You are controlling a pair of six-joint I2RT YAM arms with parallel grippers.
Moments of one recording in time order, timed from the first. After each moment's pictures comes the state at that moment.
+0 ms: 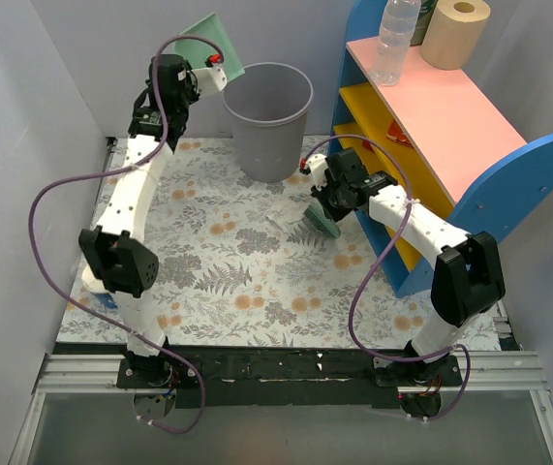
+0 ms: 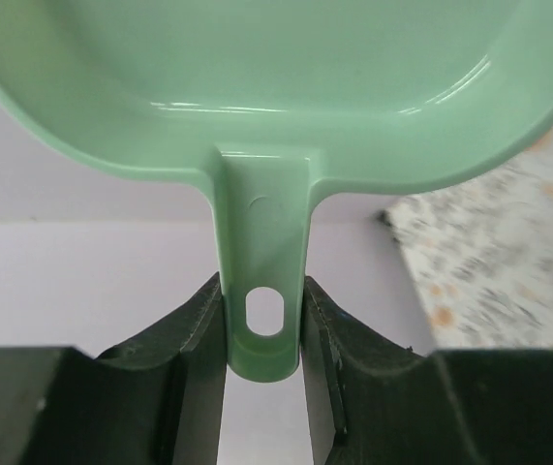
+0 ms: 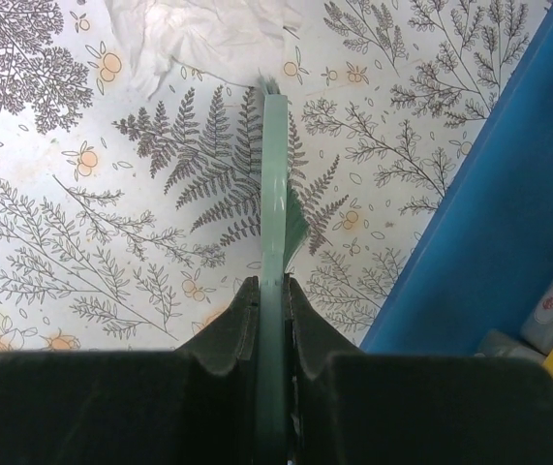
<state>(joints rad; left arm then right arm) -0.23 1.97 2.18 -0.39 -0.38 1.20 0.54 1.67 1.37 -0.63 -0.05 -0.26</state>
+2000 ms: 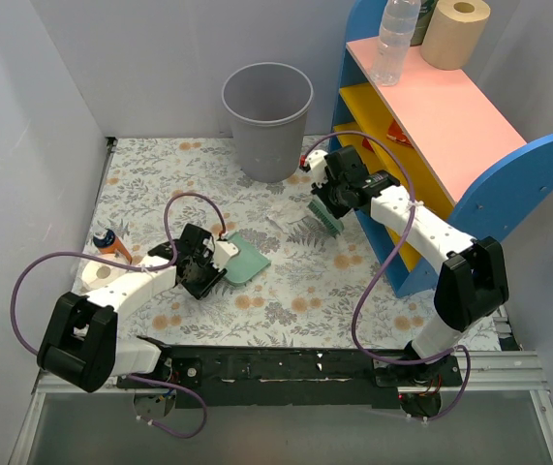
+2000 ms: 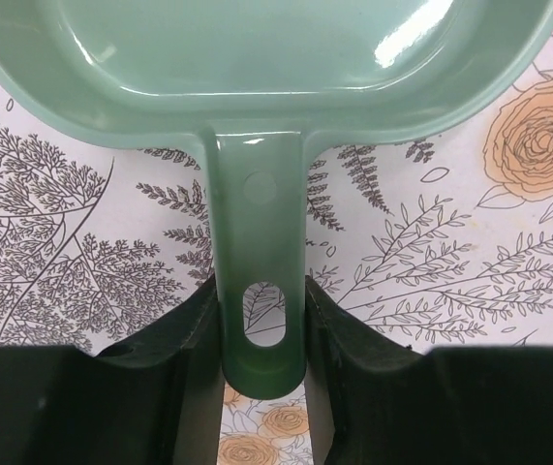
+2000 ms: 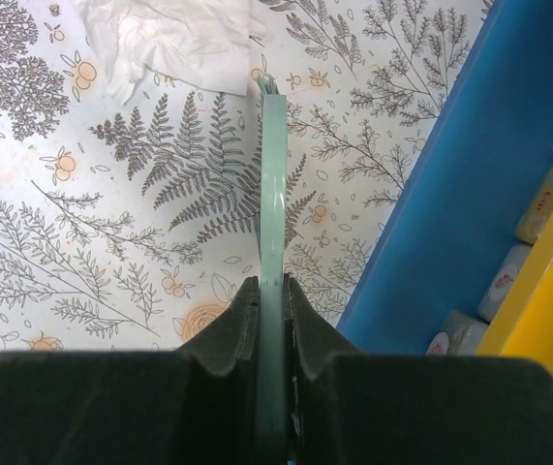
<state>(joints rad) -0.41 1.27 0.64 -0.57 0.09 0.39 0.55 1.64 1.39 -0.64 0.03 -0.27</state>
